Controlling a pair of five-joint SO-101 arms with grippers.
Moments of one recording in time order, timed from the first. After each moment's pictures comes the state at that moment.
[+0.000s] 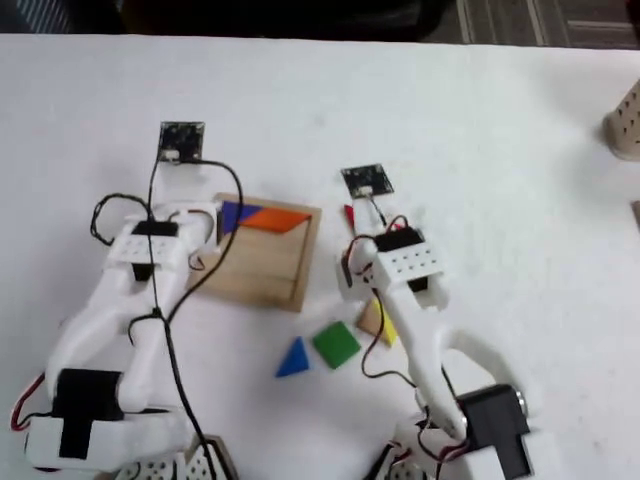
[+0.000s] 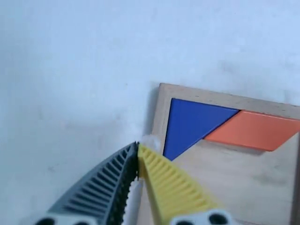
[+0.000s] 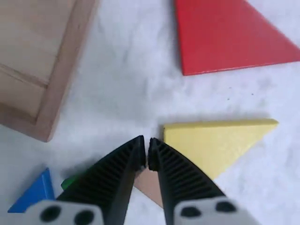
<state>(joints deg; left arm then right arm) -5.1 -7.6 45.5 29.7 6.1 -20.2 -12.3 43.2 56.4 1.2</state>
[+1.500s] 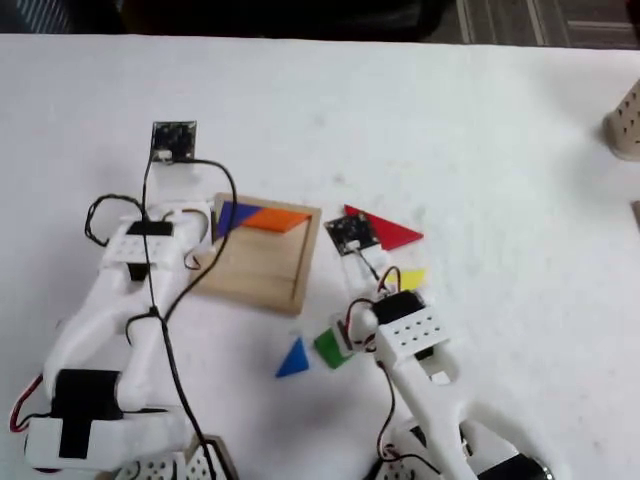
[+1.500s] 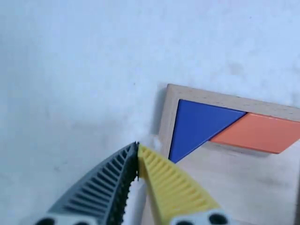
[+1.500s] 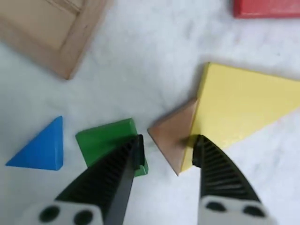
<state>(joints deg) -5.9 -7.6 45.5 29.7 6.1 -28.1 -31.3 64.6 51.6 -0.6</state>
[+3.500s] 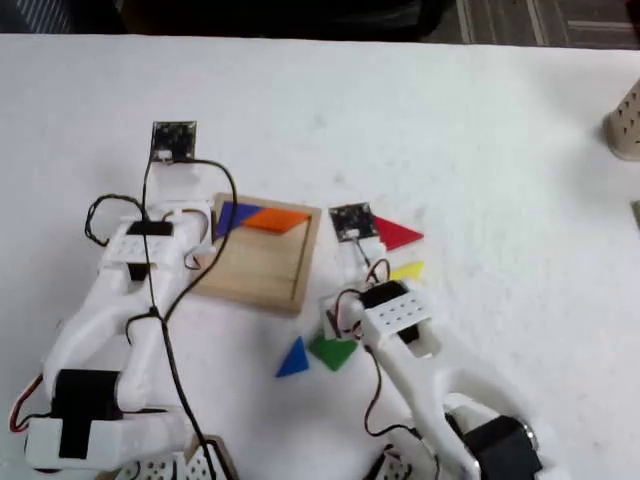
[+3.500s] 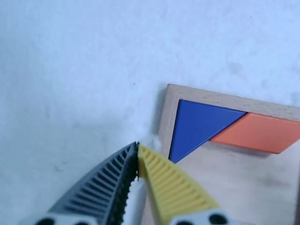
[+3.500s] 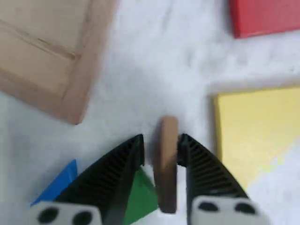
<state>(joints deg) -5.9 -7.7 45.5 29.7 6.1 -29.1 -20.1 61.8 41.8 -9.0</state>
